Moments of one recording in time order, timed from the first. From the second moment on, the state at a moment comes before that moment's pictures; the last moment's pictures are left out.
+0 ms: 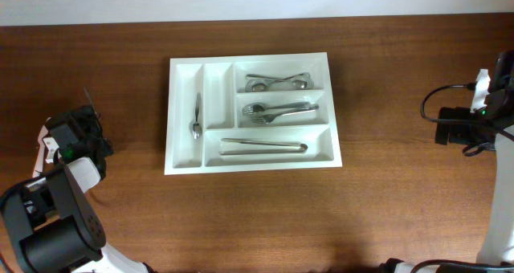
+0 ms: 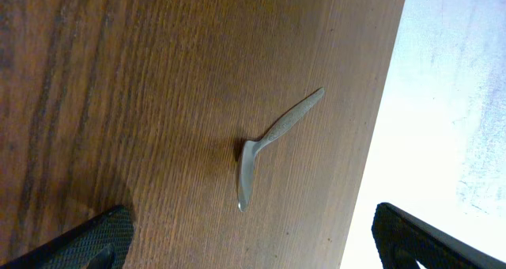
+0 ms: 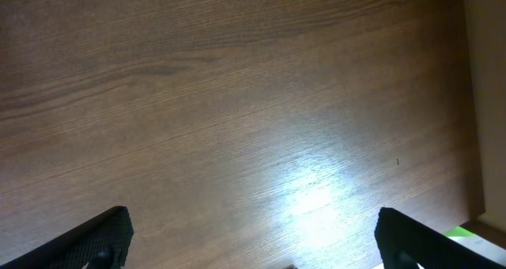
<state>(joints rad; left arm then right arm) 0.45 1.85 0.81 0.37 0.06 -1.44 -0.38 1.47 1.55 -1.33 0.20 -0.13</state>
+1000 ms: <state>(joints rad) 0.45 1.89 0.83 0.41 0.06 -1.44 -0.38 1.47 1.55 -1.33 0.20 -0.13</state>
